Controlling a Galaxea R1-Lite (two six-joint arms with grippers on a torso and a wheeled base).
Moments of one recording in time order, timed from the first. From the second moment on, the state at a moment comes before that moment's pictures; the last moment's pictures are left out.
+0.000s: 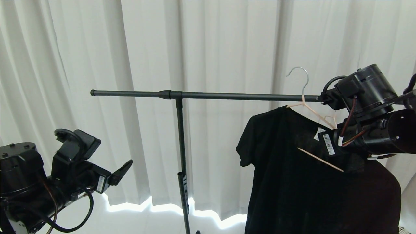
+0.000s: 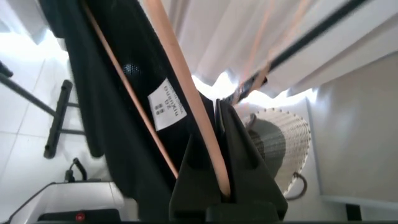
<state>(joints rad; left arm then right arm) -0.03 1.50 -0.25 -0.98 -0.11 0.49 0.61 1.59 -1.27 0.49 -0.55 0.25</state>
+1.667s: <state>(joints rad) -0.08 1.44 -0.24 -0.98 -0.11 0.48 0.58 1.81 -1.24 0.44 -0.61 0.41</state>
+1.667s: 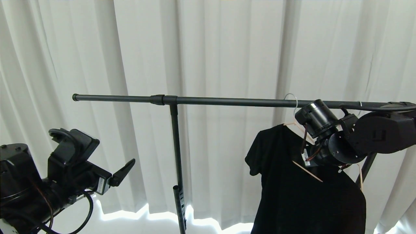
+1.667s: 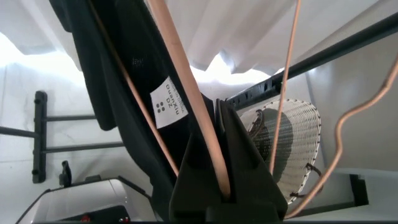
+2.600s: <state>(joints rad) -0.08 1.44 -0.24 -0.98 -0.11 0.48 0.56 1.84 -1.27 0.44 -0.61 0.41</state>
